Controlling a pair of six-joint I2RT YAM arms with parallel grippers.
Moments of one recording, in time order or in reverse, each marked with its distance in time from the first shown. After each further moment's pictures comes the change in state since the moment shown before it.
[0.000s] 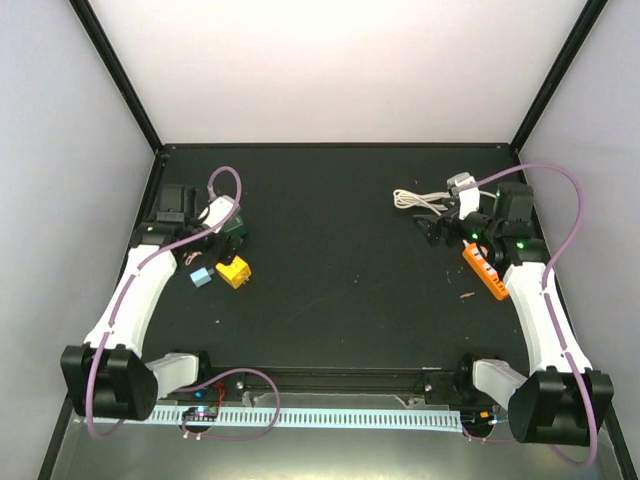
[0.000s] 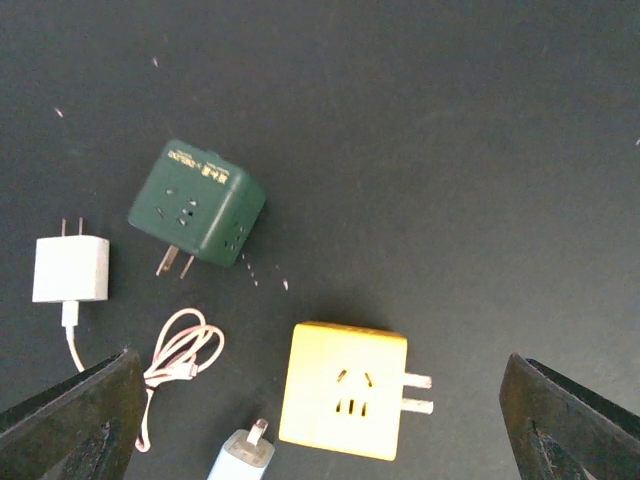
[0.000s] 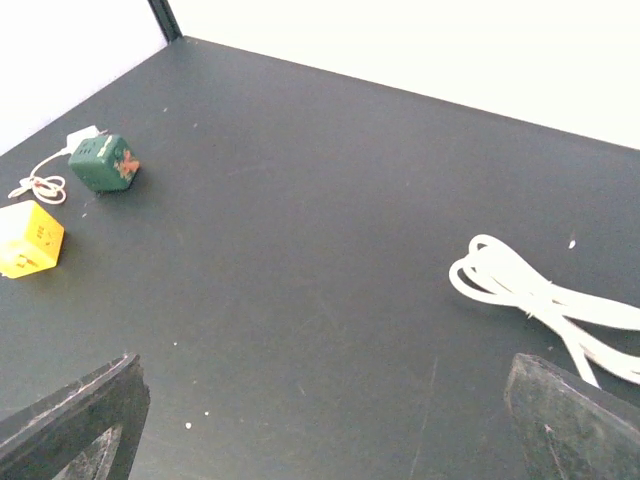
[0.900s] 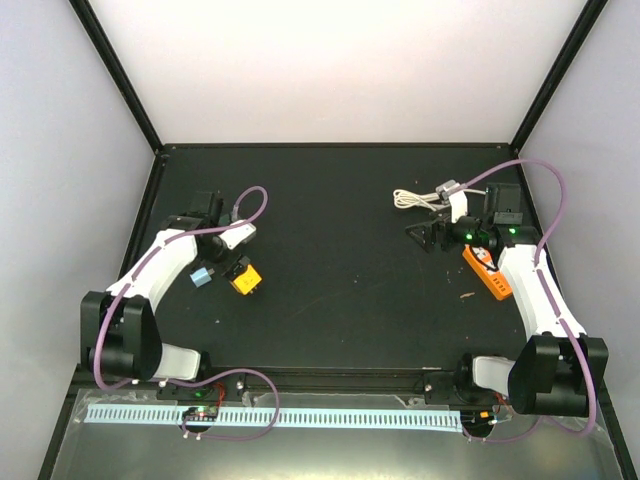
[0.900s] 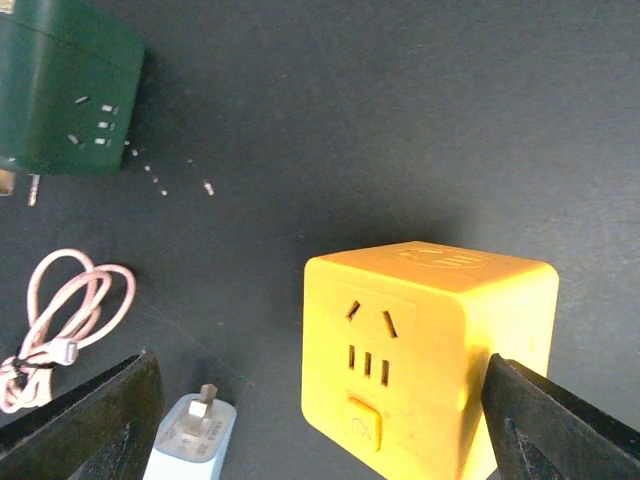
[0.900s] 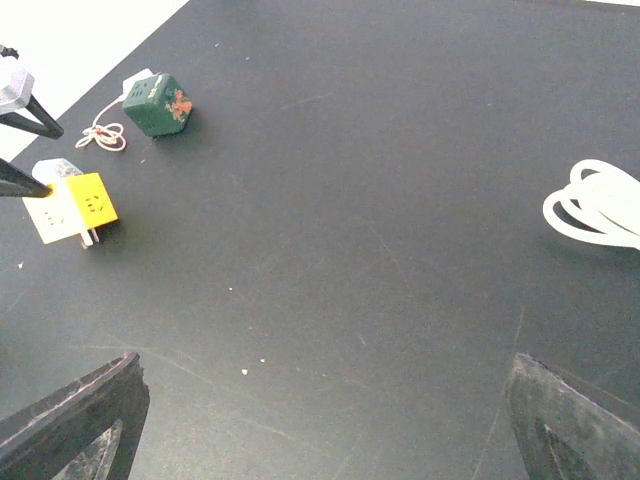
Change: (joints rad) left arm -0.076 0.182 -0.052 -0.037 -0.102 0.088; right arm 0.000 0.119 0.020 -0.108 -0.108 -0.061
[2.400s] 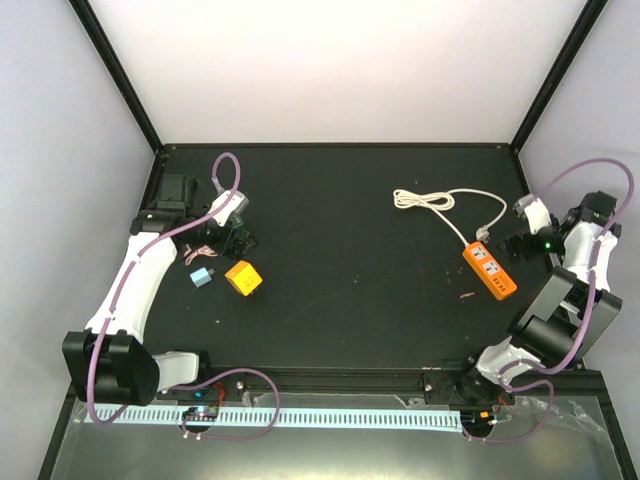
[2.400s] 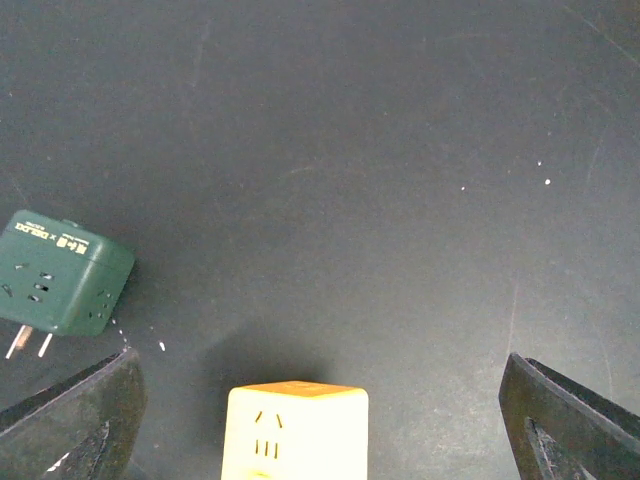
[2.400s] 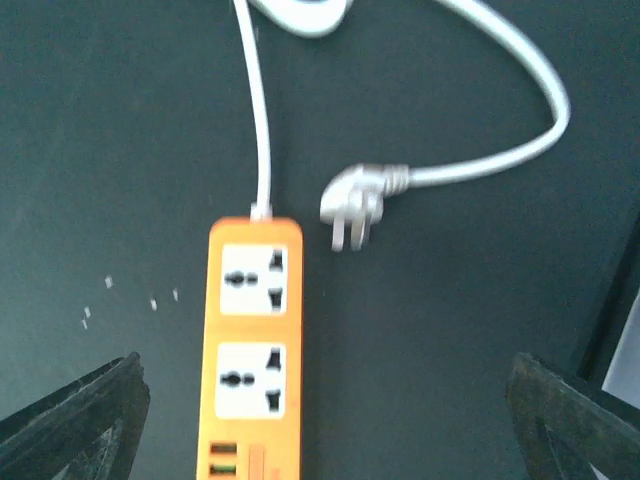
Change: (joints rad) left arm 0.079 -0.135 0.141 -0.034 0.386 -0.132; right arm -0.604 0.315 0.222 -0.337 0.249 -0.771
